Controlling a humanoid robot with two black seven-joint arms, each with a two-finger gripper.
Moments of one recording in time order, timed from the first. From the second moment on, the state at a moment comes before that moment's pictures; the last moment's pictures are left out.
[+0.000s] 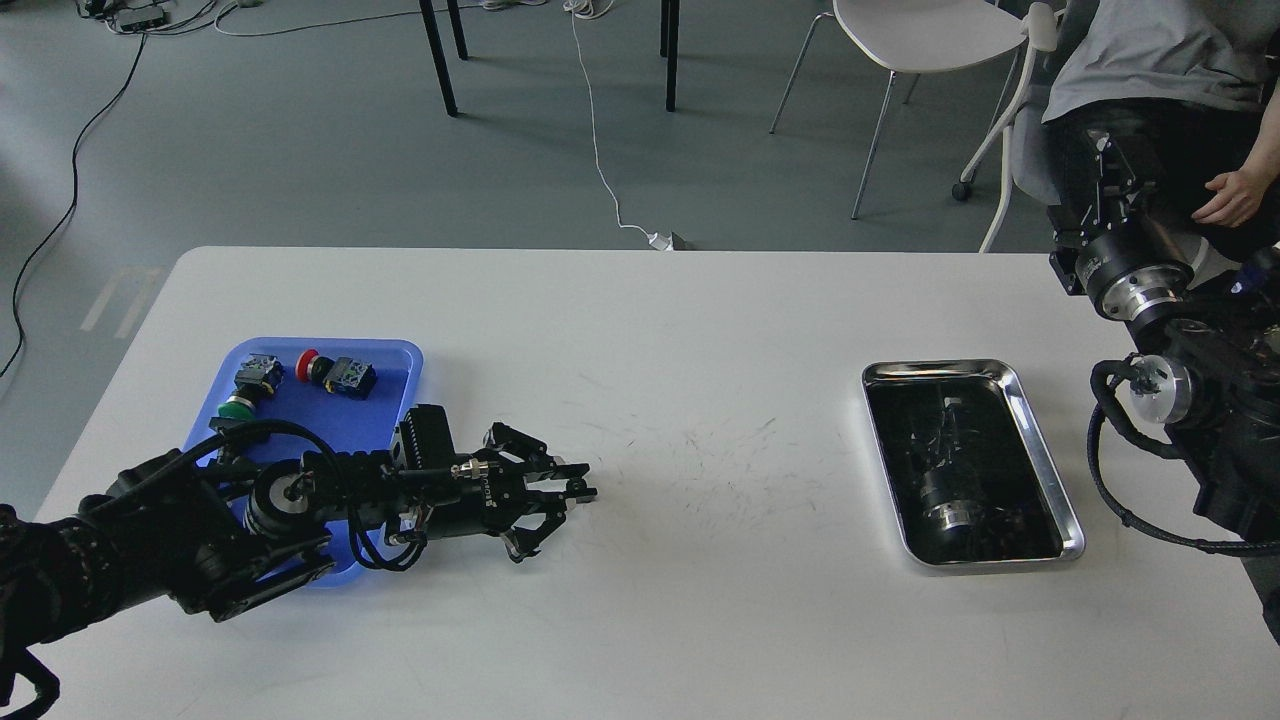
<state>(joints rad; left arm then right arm) -0.80 0.31 0.12 -0.77 2.05 0.44 -0.49 0.86 -0.40 0.40 0.41 -0.19 0.11 0.49</state>
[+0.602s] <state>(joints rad) -0.82 0.37 0.12 -0.78 2.05 0.43 -0.49 0.84 -0.39 0.40 0.41 -0.19 0.11 0.49</state>
